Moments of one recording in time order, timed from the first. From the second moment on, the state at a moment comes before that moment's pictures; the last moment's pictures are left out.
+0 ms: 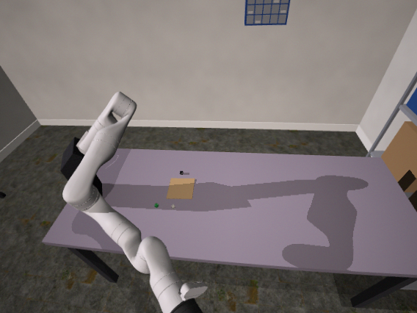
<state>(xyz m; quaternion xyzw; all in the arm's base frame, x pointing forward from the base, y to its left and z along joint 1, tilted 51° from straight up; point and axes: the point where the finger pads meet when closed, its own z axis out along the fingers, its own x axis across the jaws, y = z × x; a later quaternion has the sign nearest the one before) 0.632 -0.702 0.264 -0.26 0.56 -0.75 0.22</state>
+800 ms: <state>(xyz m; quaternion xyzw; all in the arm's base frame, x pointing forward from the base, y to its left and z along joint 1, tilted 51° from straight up) 0.632 -0.700 0.269 -0.26 0.56 -0.75 0.22</state>
